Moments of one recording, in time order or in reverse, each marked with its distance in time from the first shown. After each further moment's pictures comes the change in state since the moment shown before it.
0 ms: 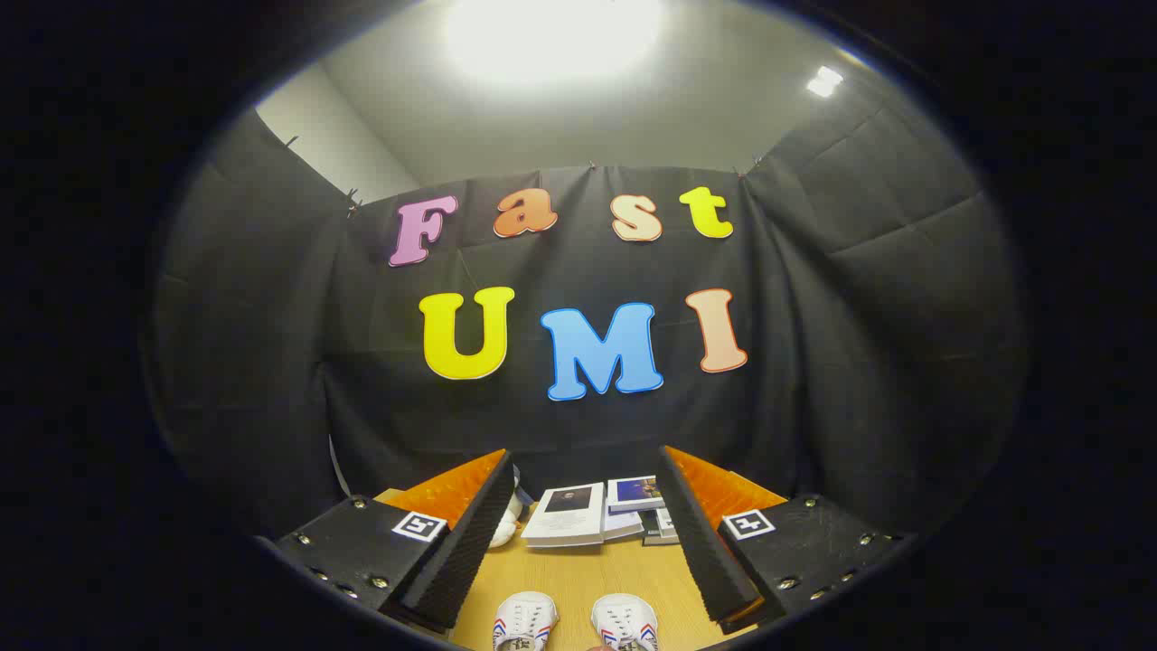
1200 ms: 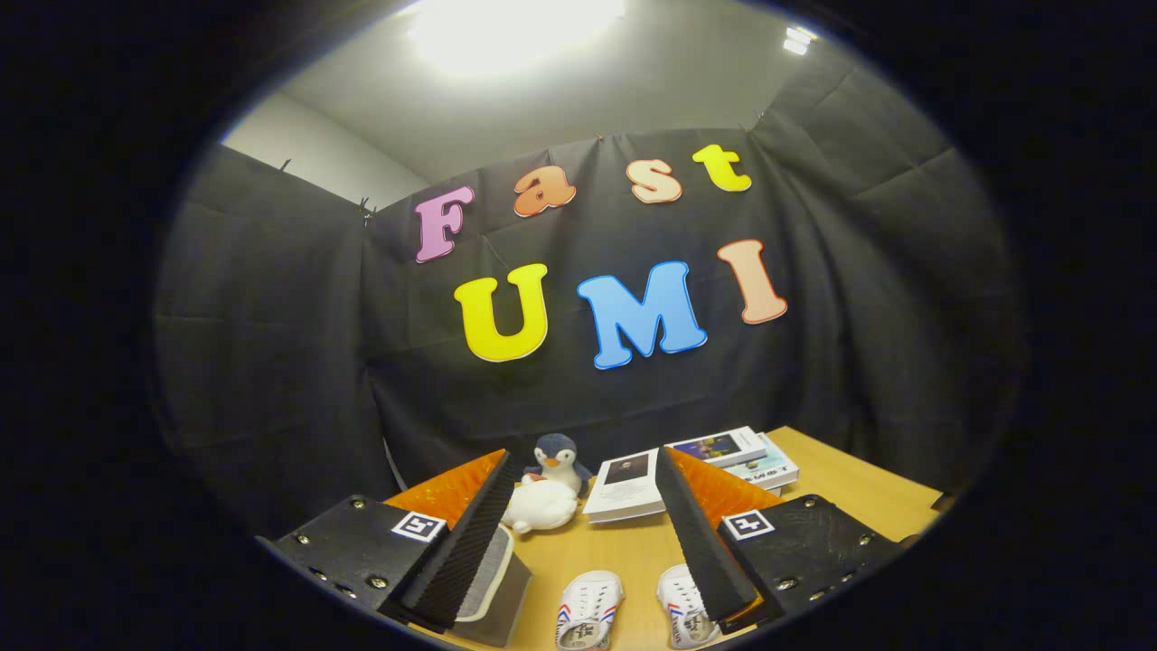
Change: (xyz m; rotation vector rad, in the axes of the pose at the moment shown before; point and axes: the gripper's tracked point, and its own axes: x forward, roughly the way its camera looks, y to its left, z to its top) arm -0.011 0.049 -0.038 0.175 0.124 0.154
